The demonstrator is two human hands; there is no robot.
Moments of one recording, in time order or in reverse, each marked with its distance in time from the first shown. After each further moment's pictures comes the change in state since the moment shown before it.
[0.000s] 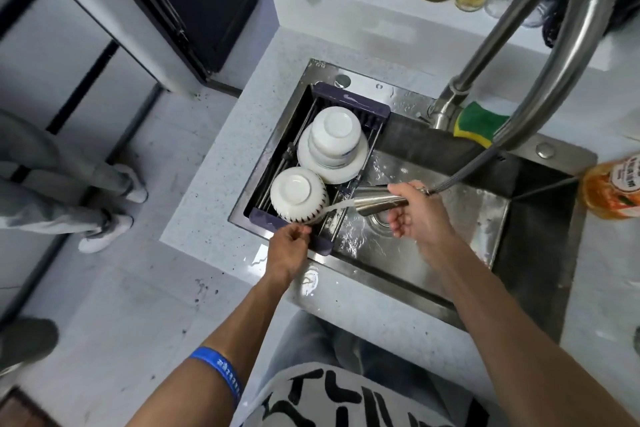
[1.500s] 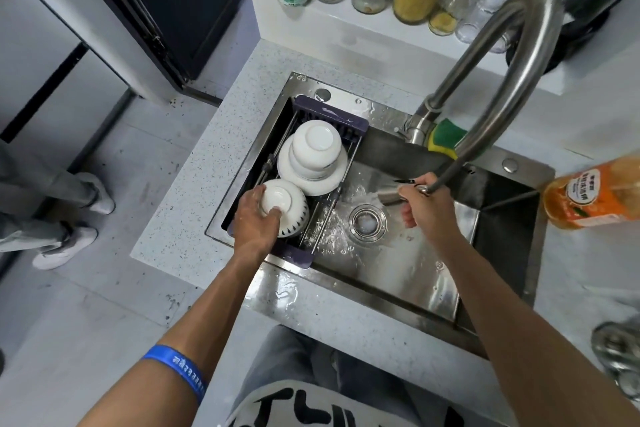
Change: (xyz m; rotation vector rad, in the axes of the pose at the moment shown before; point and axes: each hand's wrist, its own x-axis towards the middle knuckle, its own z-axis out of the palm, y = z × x) left_hand 0.041 0.039 -0.021 0.084 0.102 0.213; right_hand 0.035 -0.011 -0.046 -0.243 0.238 -0.290
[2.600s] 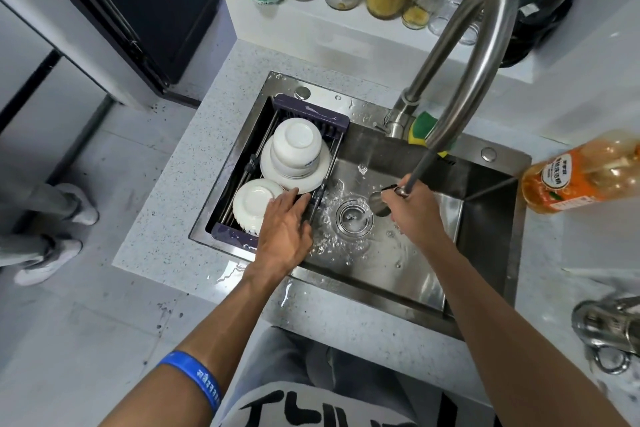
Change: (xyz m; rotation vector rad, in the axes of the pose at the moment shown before) left_hand -0.044 0.030 0.037 0.468 -0.215 0.534; right_hand -0.010 0.010 -0.010 -0.286 0.023 -0.053
